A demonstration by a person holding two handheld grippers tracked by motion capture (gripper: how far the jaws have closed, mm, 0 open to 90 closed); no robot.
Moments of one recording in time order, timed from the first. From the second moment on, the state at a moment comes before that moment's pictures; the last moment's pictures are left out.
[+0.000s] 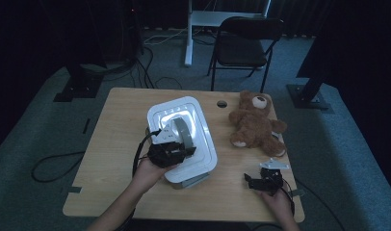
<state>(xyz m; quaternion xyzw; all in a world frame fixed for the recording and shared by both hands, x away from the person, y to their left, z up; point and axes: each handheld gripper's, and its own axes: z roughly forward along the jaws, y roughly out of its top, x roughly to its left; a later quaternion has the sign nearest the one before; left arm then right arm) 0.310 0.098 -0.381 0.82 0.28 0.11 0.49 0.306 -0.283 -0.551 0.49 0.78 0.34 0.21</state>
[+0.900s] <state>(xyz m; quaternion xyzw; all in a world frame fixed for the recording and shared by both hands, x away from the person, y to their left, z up) 0.295 0.176 -0.362 0.79 0.33 0.15 0.50 0.306 -0.283 -0.551 0.49 0.78 0.34 0.21</state>
